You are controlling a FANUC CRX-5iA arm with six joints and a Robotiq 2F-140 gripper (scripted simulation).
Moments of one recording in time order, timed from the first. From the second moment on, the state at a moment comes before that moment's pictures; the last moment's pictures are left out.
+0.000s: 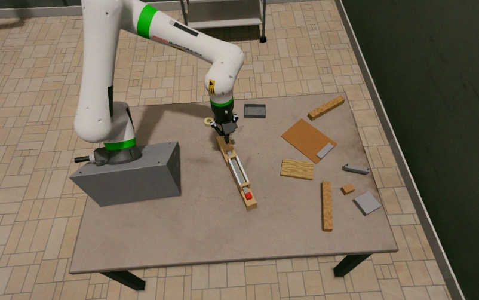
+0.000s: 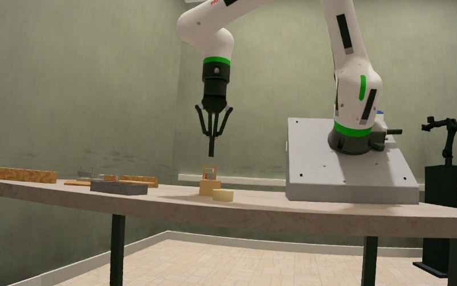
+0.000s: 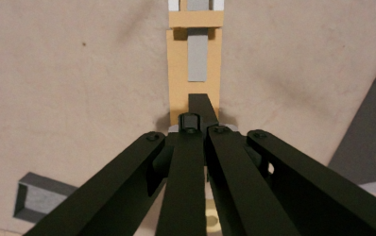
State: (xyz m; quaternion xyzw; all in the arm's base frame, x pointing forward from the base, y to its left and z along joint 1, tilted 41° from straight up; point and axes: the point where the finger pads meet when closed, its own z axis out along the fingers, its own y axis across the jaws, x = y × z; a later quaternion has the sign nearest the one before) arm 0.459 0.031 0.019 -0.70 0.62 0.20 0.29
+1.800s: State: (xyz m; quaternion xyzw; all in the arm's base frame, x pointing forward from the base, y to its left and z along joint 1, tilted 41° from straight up) arm 0.500 -0.177 -0.158 -0.70 0.62 0.20 0.29
